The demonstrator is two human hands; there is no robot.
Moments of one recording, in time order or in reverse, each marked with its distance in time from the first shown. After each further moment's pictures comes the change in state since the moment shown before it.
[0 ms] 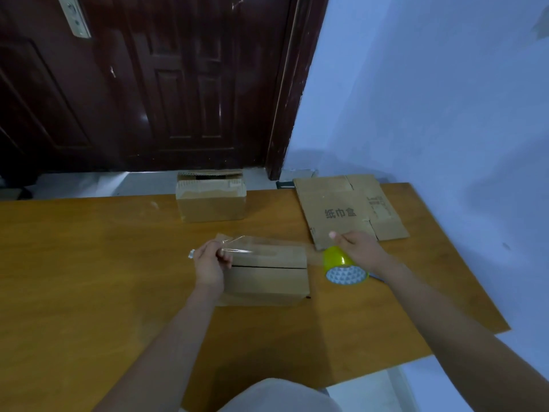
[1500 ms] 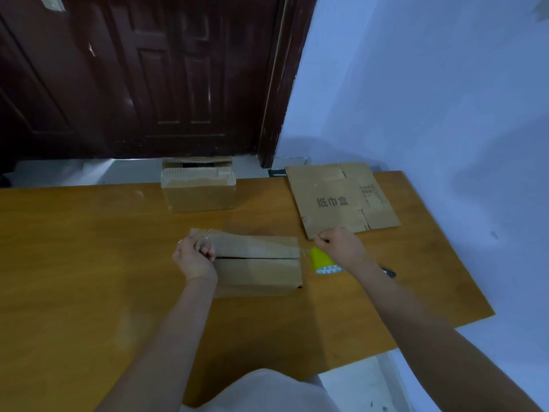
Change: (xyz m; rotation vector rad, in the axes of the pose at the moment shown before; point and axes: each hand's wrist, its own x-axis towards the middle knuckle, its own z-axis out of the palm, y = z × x) left_hand -0.003 -0.007 0.007 -0.166 0.269 0.038; right_hand 0.016 0.011 0.034 -0.264 0.095 -0.090
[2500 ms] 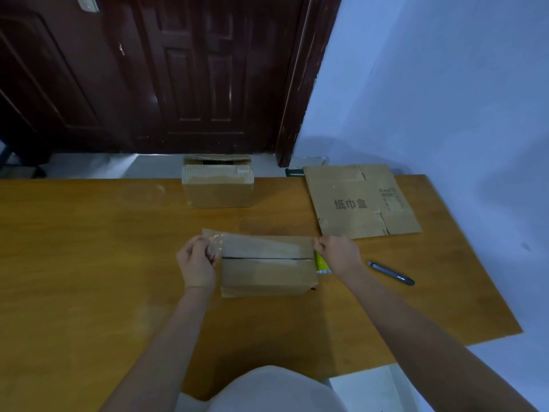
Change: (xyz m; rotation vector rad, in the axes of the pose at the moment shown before) left_hand -0.001 0.018 -0.030 0.254 -0.264 0.255; right_hand 0.011 -0.025 0.032 -0.196 -0.037 0.112
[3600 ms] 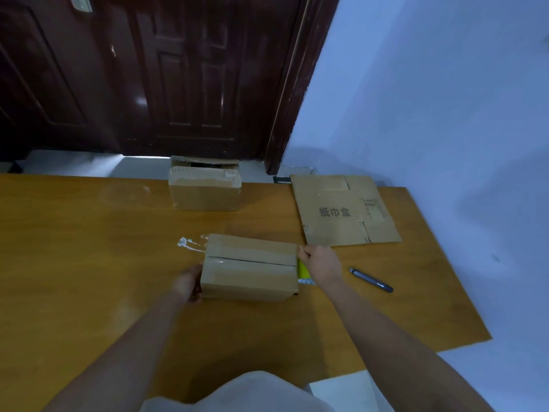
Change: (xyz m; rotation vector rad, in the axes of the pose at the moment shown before) left_hand 0.020 -0.059 -0.043 0.624 -0.121 -0.742; right_hand -0.009 0.005 0.013 0.219 0.030 0.029
